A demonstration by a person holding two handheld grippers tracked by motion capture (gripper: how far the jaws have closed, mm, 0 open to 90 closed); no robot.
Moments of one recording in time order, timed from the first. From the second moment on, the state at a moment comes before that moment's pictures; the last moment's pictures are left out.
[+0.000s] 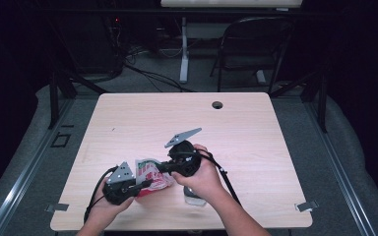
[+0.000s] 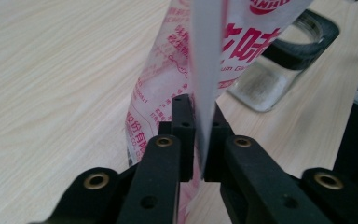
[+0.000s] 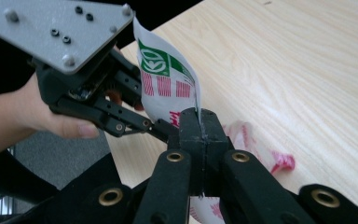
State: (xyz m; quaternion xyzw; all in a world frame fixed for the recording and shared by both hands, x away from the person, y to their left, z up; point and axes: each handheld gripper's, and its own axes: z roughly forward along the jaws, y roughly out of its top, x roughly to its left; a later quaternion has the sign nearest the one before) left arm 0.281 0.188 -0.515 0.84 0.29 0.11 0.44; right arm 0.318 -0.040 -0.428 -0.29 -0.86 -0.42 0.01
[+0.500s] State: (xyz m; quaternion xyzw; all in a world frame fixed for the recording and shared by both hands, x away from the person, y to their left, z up) left arm 0.282 0.179 -0.527 0.84 0.29 0.05 0.46; right arm 0.318 -0.050 -0.422 -0.30 -0.86 -0.42 0.00
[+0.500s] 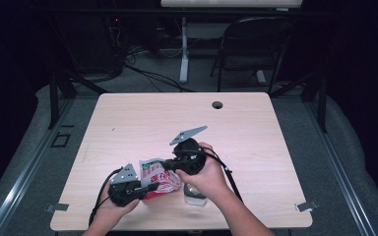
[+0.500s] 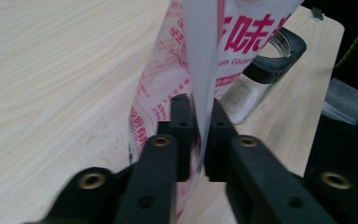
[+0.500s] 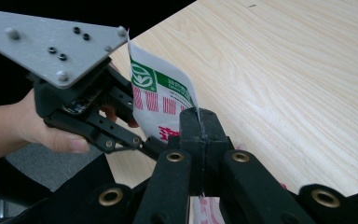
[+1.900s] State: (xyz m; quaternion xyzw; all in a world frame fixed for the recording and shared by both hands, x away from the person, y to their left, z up) left arm 0.297 0.175 -0.582 0.84 0.35 0.00 0.42; right arm 0.311 -0.065 -0.431 -0.31 -0.84 -0.44 0.01
